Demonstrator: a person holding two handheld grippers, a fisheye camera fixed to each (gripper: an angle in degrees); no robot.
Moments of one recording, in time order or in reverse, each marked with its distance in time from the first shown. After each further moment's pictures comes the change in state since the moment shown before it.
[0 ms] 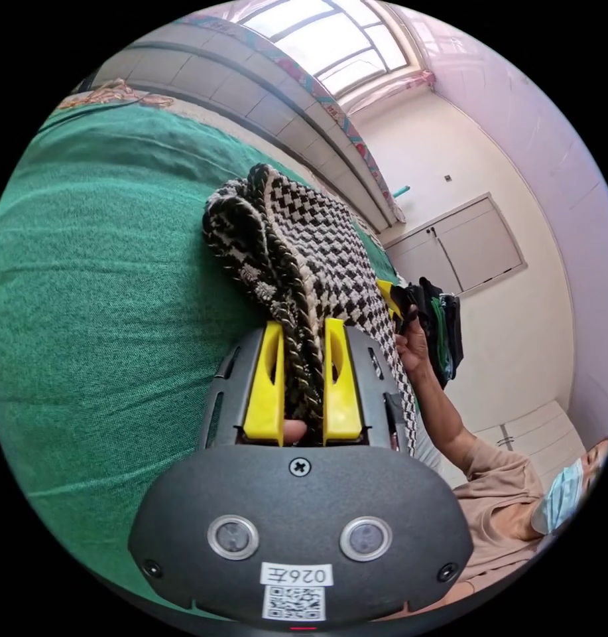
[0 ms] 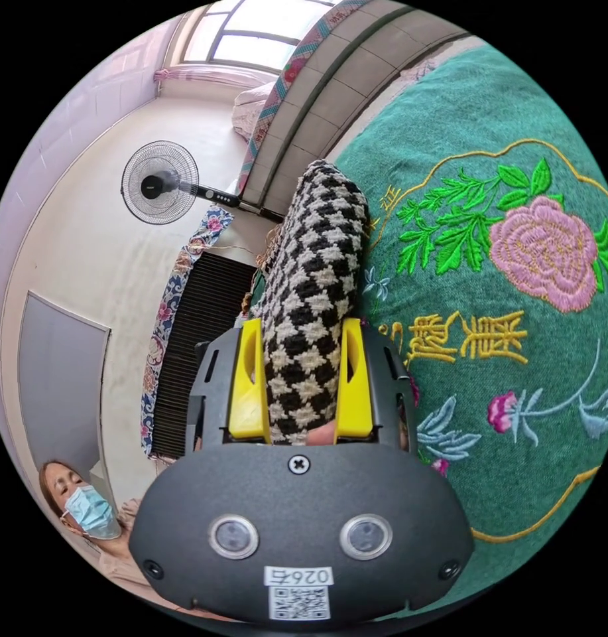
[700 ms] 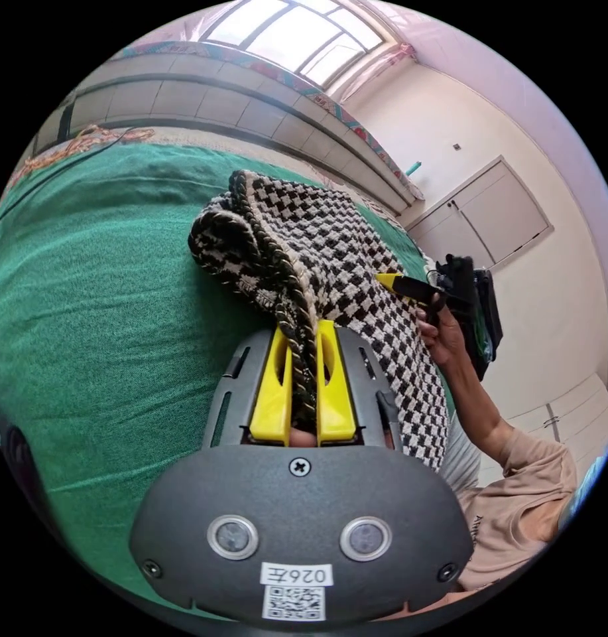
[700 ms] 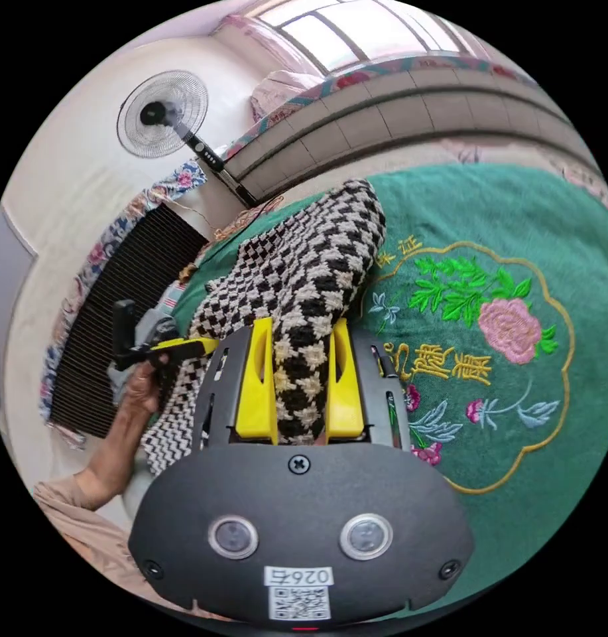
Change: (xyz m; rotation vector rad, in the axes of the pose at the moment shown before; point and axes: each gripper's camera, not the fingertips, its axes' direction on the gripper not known) left arm 0.118 -0.007 -0.065 -0.030 -0.275 0.150; right arm 0.091 0.084 0.191 -0.002 0.394 -0.258
